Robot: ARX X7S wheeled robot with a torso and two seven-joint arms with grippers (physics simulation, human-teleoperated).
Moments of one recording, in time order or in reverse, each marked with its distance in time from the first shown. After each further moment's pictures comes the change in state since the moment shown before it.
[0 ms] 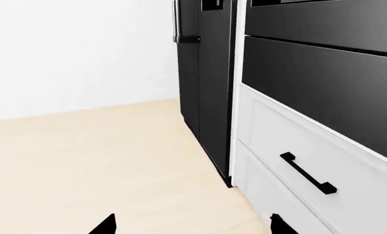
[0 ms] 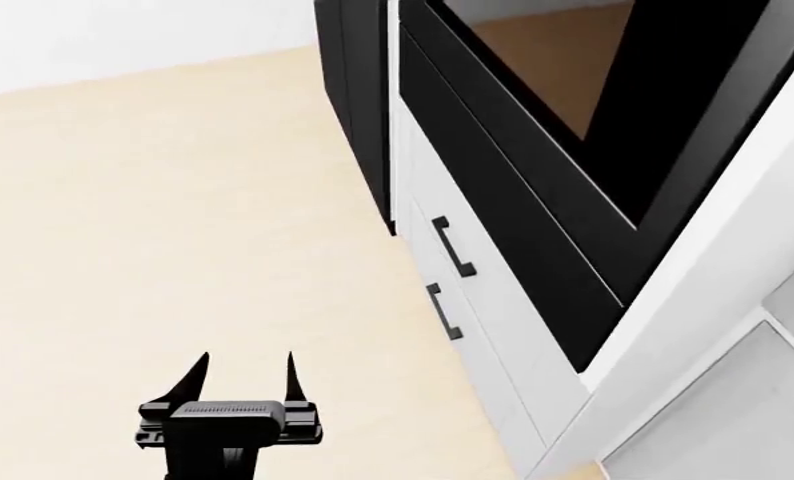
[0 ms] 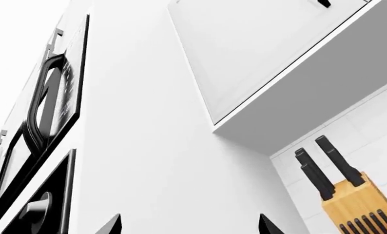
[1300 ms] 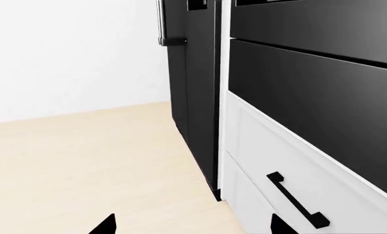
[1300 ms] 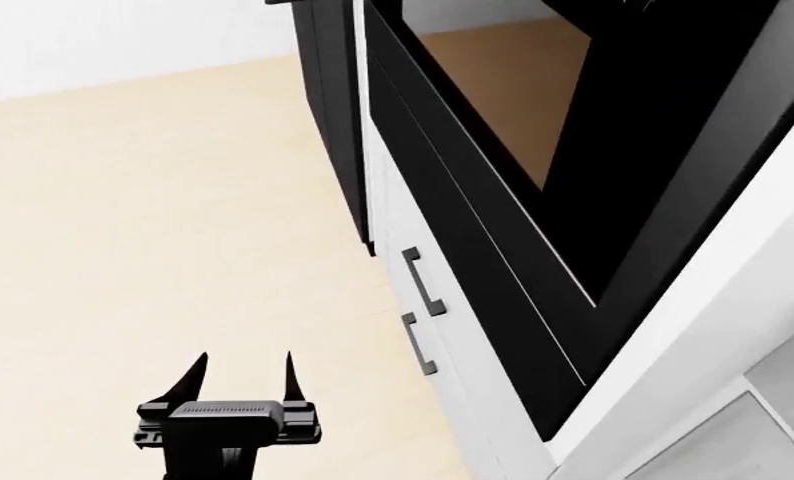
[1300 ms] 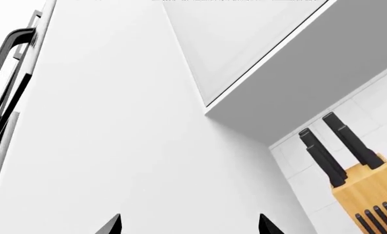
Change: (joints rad) left arm -0.003 -0.013 0.012 -0.001 -0.011 0.004 -0.013; right arm 0.007 0.001 0.004 0.007 -0.005 -0.014 0.015
